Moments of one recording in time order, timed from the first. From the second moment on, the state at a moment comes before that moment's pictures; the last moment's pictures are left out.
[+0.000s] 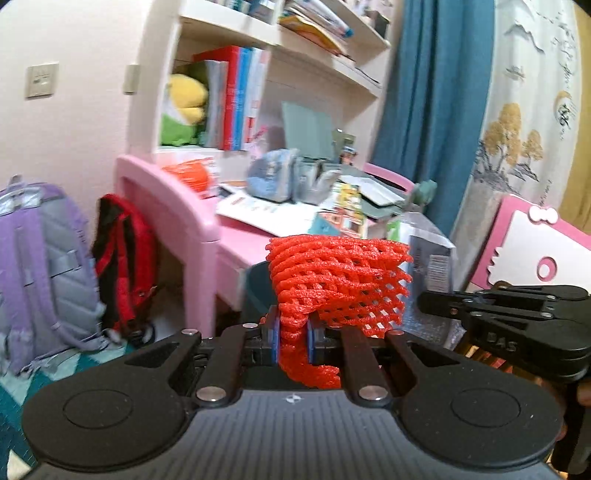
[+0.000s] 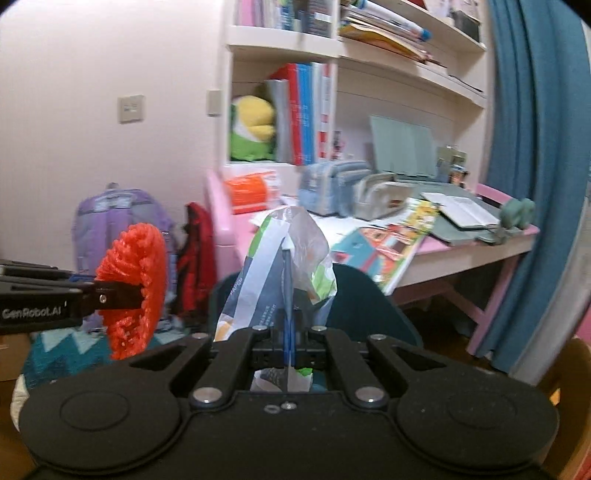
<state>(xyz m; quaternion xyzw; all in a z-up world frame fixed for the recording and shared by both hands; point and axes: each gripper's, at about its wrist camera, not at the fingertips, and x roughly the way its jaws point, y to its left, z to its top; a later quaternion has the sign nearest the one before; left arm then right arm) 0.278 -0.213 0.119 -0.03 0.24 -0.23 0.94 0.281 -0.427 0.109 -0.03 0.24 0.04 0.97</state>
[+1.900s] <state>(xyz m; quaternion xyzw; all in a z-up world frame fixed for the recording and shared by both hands) 0.334 -0.265 0.083 0.01 0.32 -0.22 0.92 0.287 -0.430 0.098 -0.02 0.30 0.08 0.95</state>
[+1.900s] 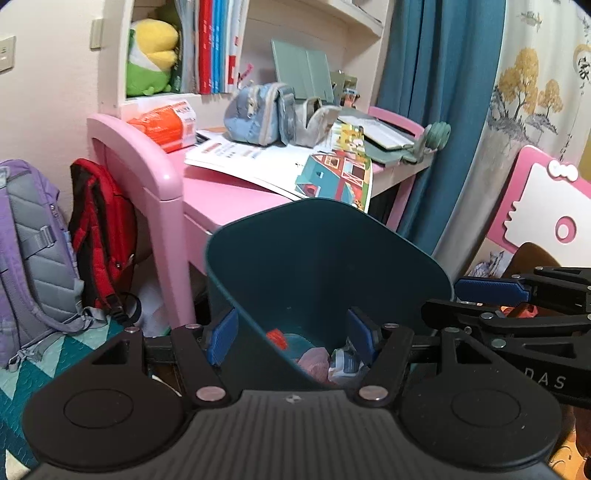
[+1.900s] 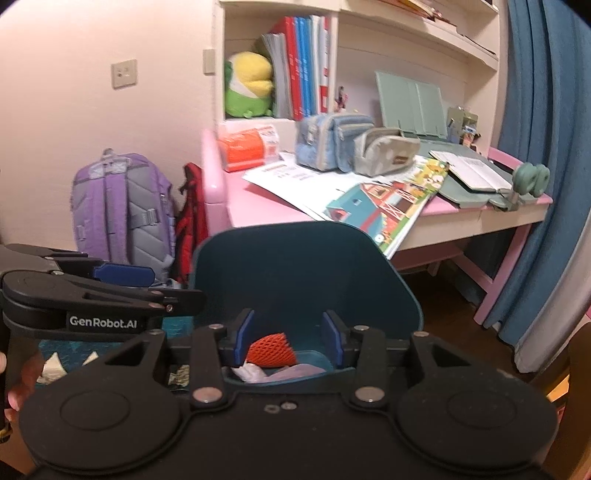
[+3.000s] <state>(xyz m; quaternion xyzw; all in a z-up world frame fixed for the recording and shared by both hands) 0.178 0.020 0.036 -0.07 0.31 -0.07 0.94 0.230 -0.185 0.023 -0.06 0.32 0.32 0.89</state>
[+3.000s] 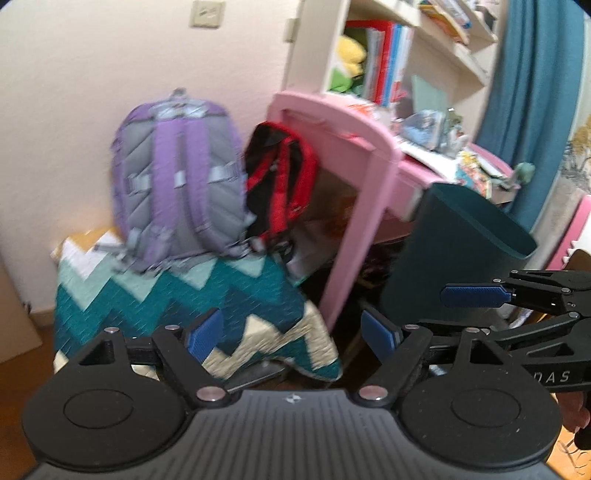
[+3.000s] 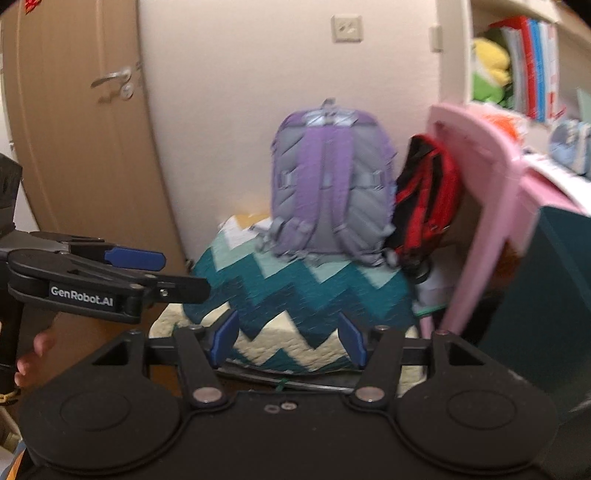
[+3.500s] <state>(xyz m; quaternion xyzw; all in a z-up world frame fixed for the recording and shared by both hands) 0.188 0.144 -0.097 -0.12 0.38 -0.02 0.92 0.271 -0.096 -0.121 -0.08 0.41 0.32 0.85</state>
